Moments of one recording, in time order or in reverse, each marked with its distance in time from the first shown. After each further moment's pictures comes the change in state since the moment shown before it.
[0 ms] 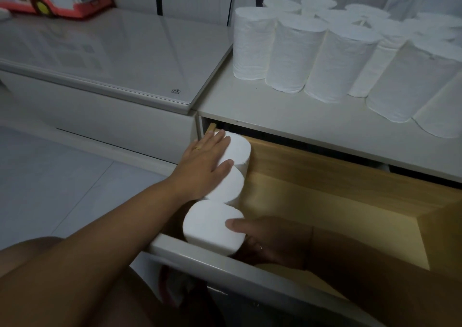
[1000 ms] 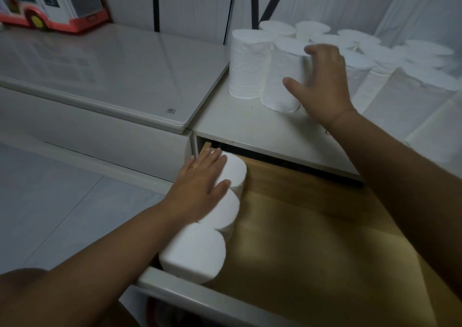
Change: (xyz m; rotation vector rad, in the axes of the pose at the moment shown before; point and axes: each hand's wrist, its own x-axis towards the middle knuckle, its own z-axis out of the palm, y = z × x) left_hand 0.007 -0.001 0.004 -0.028 0.078 0.032; right_hand -0.047 -0.203 -0.116 -0.941 1.320 -1.071
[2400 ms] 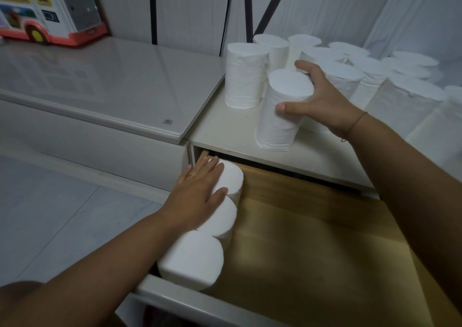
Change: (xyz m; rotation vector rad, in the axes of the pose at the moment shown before) left_hand 0.004 -0.001 0.001 0.051 0.002 -0.006; right_hand 0.002 0.018 -0.016 0.448 -0.378 0.097
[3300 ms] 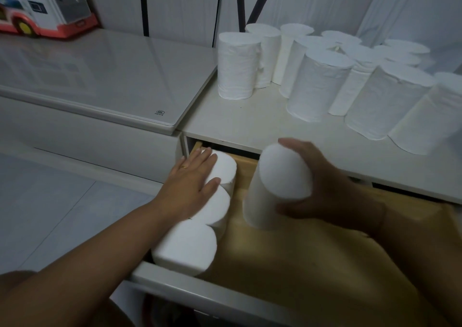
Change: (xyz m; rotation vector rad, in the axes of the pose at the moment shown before) left_hand -0.004 0.005 -0.004 -0.006 -0.020 -0.017; right_hand -0.147 0.008 0.031 -0.199 -0.214 -0.172
